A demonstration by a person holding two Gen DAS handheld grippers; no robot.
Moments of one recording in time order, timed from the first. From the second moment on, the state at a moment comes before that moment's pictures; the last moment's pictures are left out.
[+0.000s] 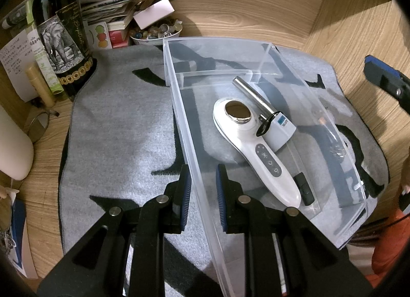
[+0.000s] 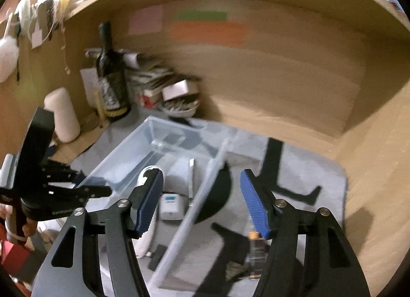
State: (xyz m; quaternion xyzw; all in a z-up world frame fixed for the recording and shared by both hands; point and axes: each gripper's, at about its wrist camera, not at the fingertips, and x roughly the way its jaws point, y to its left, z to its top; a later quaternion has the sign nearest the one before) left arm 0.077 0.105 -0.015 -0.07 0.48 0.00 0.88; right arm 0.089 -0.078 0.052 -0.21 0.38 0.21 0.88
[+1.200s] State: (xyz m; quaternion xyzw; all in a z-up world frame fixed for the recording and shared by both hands) left arm 0.075 0.106 -0.016 -0.07 0.48 0.01 0.88; right arm 0.121 -0.185 -0.039 -0.16 0.53 0.13 0.82
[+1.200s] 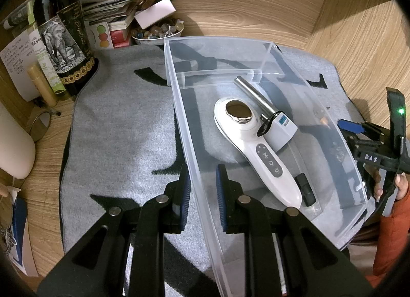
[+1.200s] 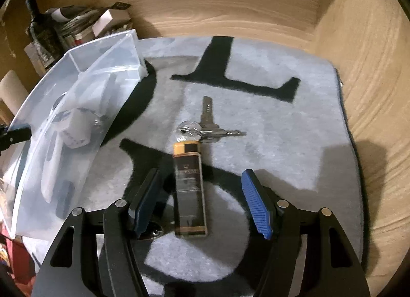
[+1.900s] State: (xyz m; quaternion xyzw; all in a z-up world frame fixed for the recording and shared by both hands) left arm 0.075 0.108 -0.016 -0.07 0.48 0.01 0.88; right arm 0.116 -0.173 0.010 -0.15 0.47 0.13 0.86
